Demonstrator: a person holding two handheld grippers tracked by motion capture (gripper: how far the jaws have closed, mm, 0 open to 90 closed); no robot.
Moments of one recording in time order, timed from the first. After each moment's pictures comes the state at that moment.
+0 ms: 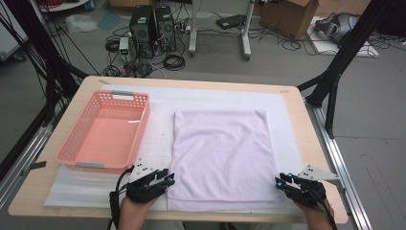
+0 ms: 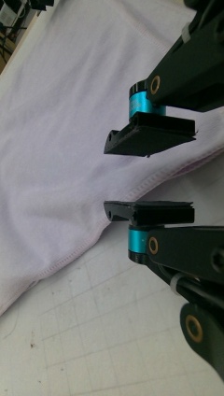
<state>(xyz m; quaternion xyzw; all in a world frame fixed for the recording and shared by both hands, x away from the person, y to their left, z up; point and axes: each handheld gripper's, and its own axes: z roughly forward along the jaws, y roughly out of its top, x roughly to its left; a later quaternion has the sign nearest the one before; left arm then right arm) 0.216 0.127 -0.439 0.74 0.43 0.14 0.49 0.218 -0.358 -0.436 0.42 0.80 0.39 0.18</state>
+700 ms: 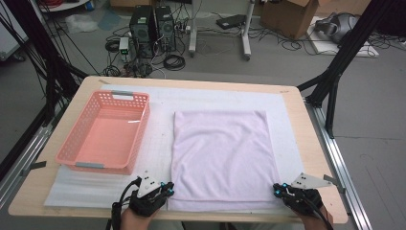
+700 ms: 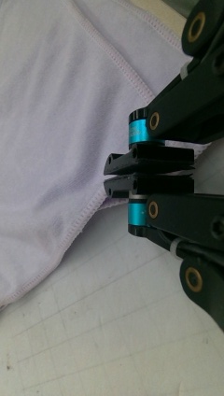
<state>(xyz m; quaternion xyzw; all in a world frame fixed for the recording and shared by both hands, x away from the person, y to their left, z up) 0.196 0.111 -0.447 0.77 0.41 0.17 0.45 0.204 -0.346 -0.441 0.39 0.83 0.36 0.17</state>
